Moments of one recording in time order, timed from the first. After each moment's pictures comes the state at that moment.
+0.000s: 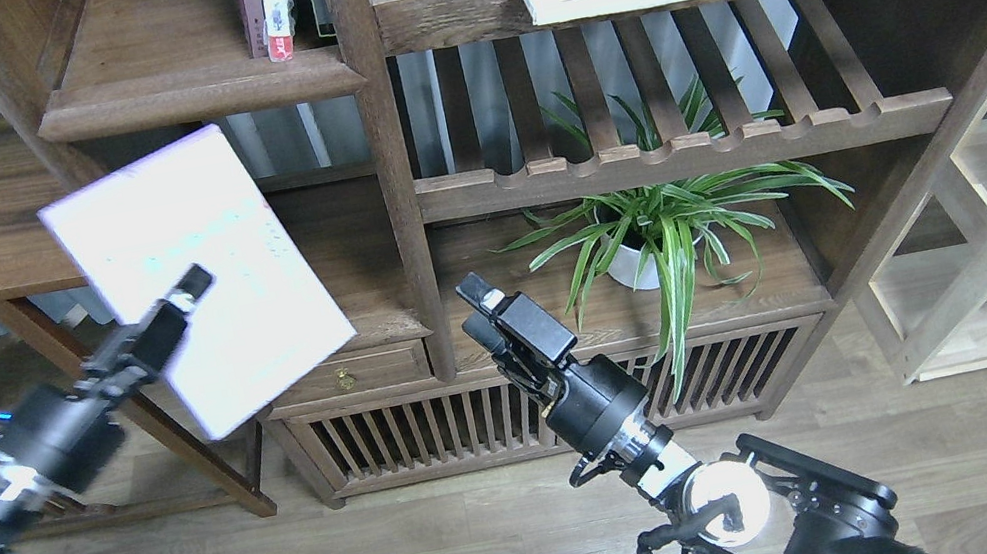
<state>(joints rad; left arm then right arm) -0.29 0.73 -0.76 -1.39 0.04 -0.49 -0.27 0.24 0.01 0.71 1.09 0.22 0.58 0.16</state>
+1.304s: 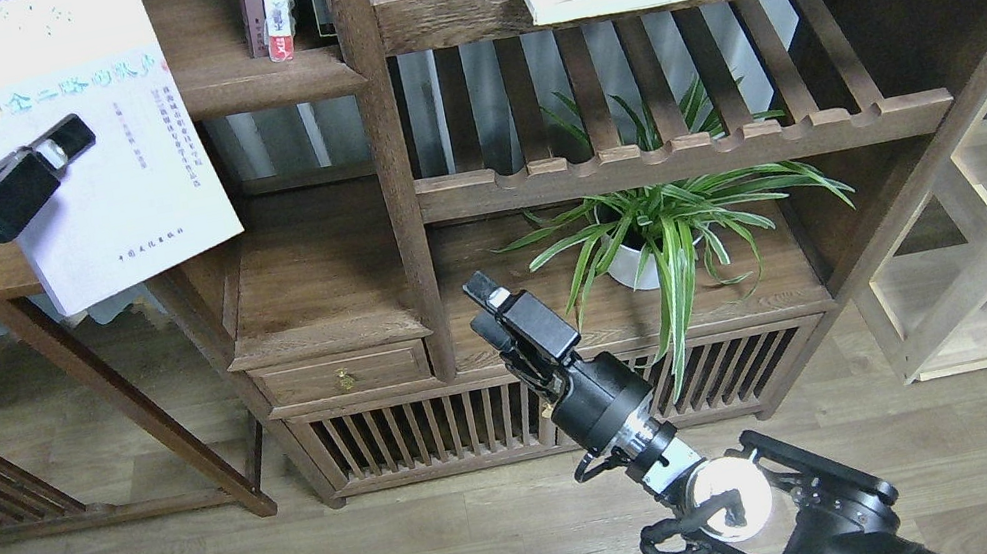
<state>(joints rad) -0.40 0.73 -1.26 -1.41 0.06 -0.49 0.30 0.25 0.01 0.71 1.06 0.22 0.58 0.15</state>
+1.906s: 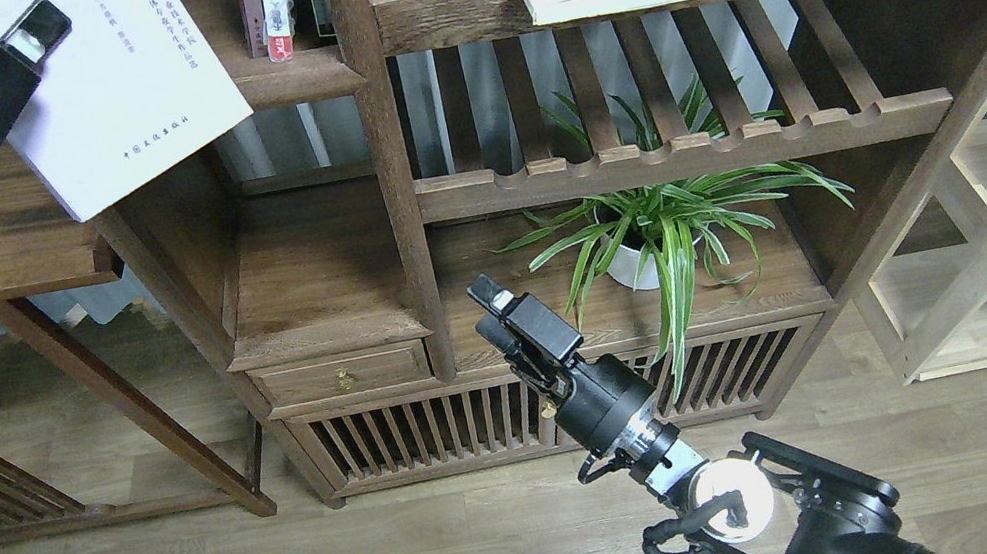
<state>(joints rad) -0.48 0.56 -1.39 -1.39 0.15 -0.49 0.29 0.24 0.01 0.71 1.05 0.22 0.58 0.15</state>
